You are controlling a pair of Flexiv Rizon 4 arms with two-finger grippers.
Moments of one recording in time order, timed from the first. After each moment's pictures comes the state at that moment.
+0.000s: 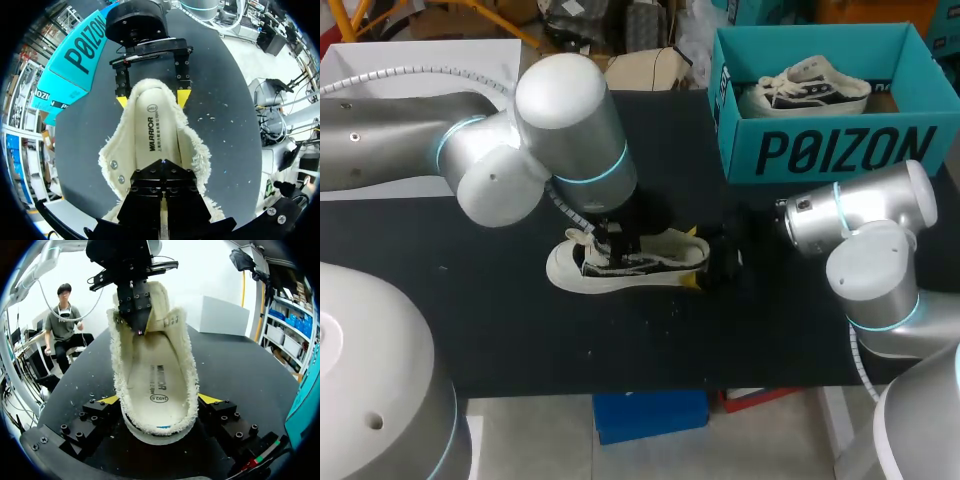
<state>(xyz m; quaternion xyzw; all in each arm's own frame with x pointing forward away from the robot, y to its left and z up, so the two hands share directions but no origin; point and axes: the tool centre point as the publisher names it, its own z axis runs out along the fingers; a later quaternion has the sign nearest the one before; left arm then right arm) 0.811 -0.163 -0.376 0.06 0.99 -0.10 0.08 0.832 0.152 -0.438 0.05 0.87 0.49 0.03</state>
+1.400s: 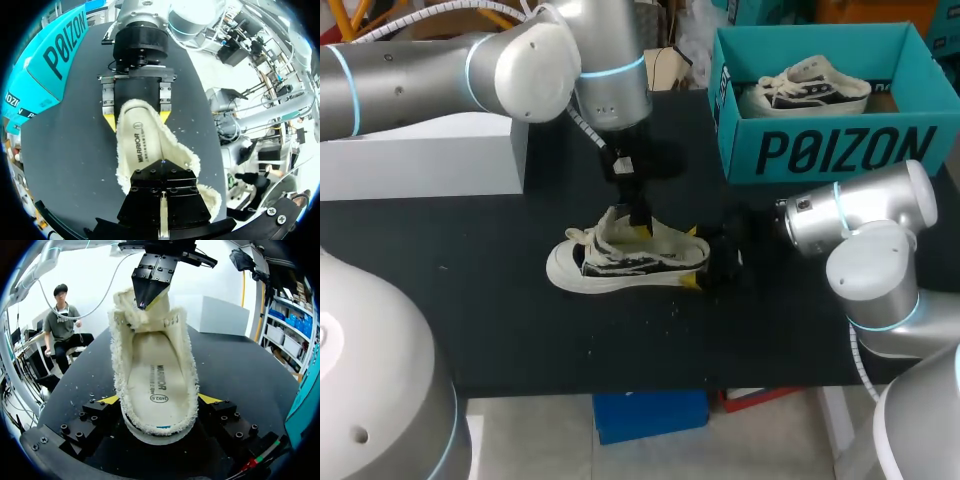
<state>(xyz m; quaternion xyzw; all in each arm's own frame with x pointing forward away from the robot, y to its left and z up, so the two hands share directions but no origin) 0.814 -0.181 -0.339 0.09 0.98 -0.10 -0.15 0.832 0.152 -0.438 0.05 0.87 0.49 0.03</state>
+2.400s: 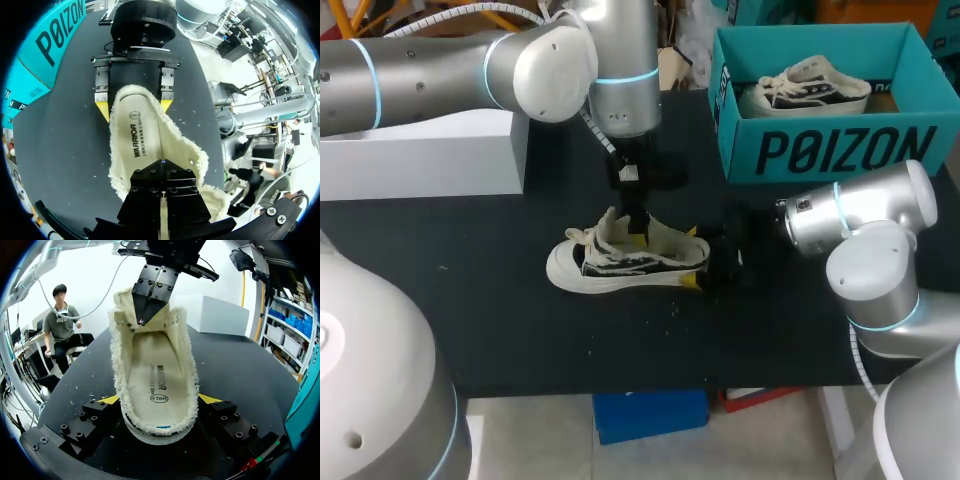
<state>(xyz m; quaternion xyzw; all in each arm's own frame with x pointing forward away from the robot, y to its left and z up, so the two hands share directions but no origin) 0.812 -0.173 -0.361 0.08 0.98 -0.06 -0.18 0.832 0.152 -0.438 0.05 0.87 0.49 0.03</state>
